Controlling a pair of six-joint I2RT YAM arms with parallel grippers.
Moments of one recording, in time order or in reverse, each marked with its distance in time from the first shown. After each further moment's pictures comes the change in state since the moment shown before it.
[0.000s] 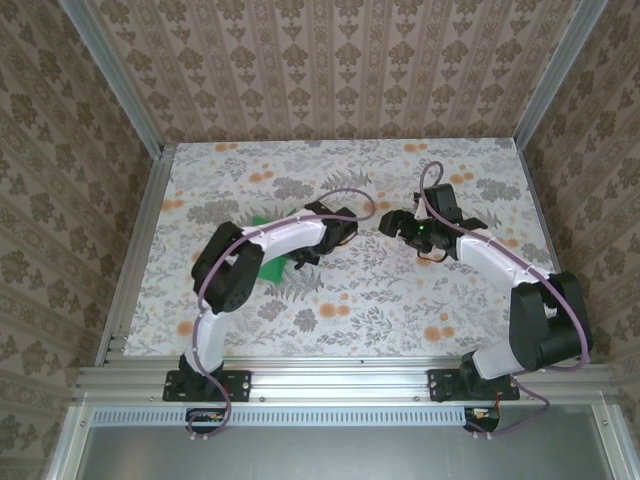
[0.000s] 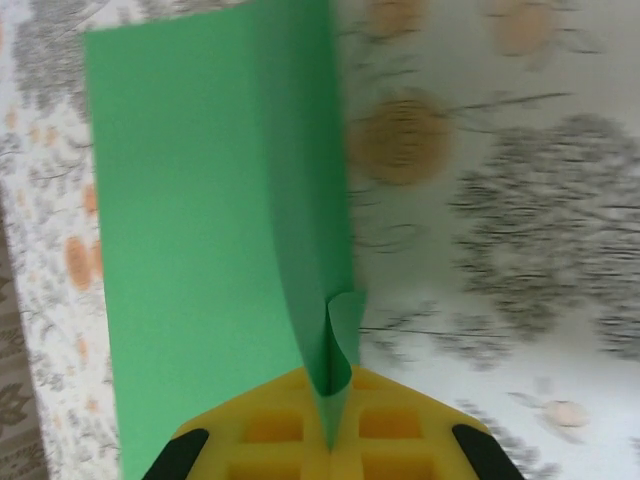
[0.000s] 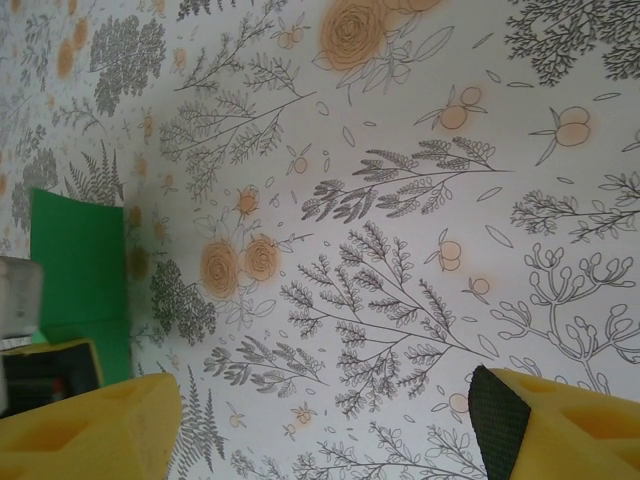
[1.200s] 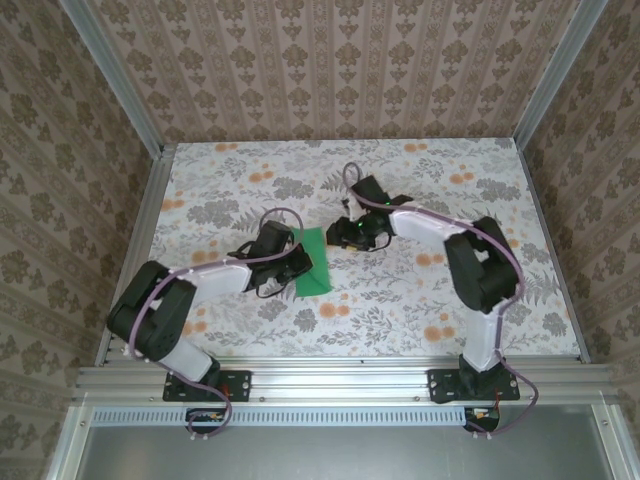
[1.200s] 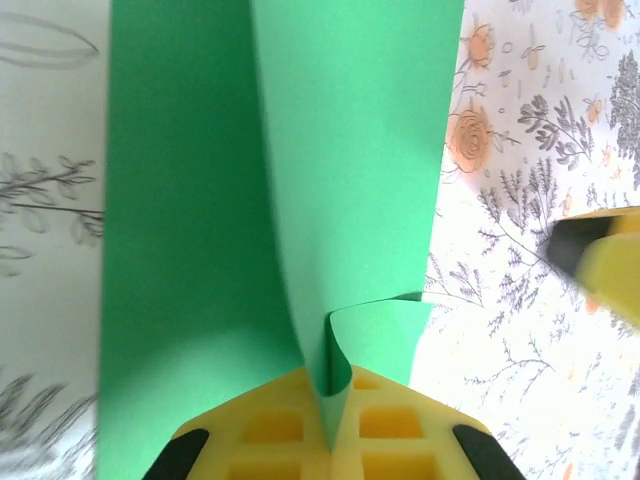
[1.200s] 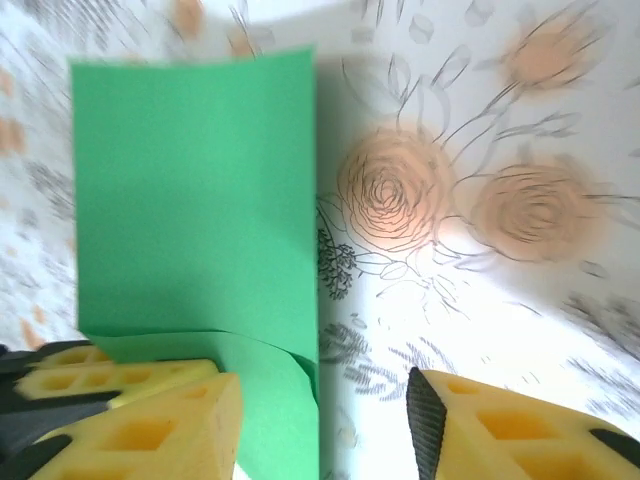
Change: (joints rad) left arm 0.239 -0.583 -0.867 1.141 0.869 -0.291; right arm 0.261 0.438 0.408 -0.143 -0.125 -0.075
